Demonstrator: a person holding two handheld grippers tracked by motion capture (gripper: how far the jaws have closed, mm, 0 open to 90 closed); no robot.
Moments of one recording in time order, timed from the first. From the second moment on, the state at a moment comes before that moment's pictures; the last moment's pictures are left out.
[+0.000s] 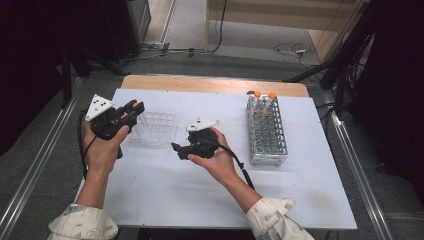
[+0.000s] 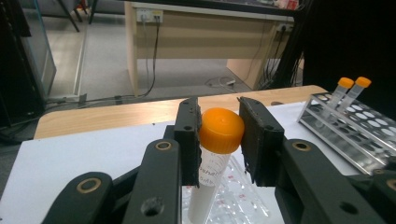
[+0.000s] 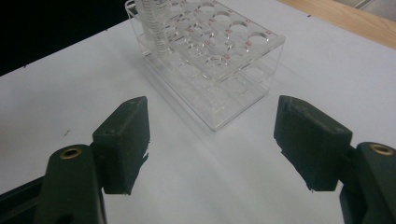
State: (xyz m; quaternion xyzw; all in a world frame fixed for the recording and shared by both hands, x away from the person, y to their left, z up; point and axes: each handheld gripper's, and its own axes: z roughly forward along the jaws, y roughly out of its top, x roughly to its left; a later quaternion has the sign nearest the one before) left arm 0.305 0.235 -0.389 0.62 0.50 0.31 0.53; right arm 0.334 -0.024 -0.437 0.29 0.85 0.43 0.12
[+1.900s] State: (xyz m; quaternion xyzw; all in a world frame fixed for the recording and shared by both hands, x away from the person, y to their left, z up) left arm 0.305 0.208 -0.409 0.64 0.50 0.28 0.51; right arm 0.354 -0.080 -0.412 0.34 0.80 0.46 0.18
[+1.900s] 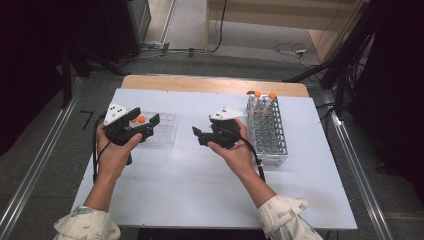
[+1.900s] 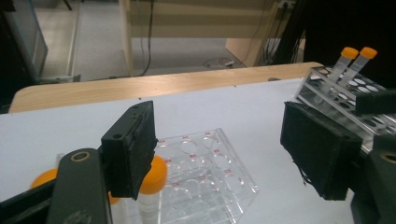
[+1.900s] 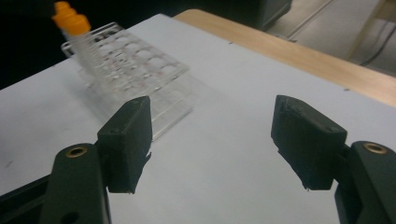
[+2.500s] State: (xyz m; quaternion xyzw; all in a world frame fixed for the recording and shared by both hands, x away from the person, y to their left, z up) left arm 0.304 0.196 -0.410 0.65 0.50 0.26 0.51; right arm 0.398 -0.177 -0.395 0.43 0.75 0.43 0.26
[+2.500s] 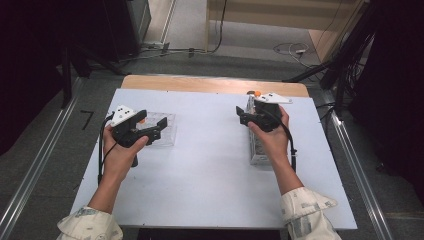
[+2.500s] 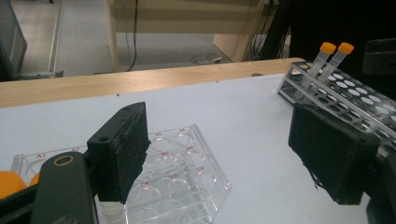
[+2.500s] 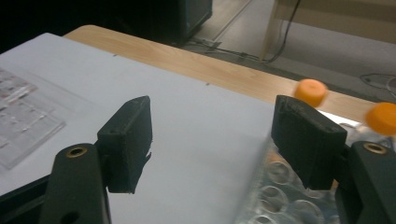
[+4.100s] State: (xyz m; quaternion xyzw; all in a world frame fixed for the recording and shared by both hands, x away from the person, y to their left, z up) left arm 0.304 0.186 -0.414 0.66 0.49 0.26 0.51; right arm 0.483 -0.246 -0.438 0.48 0.75 0.37 0.27
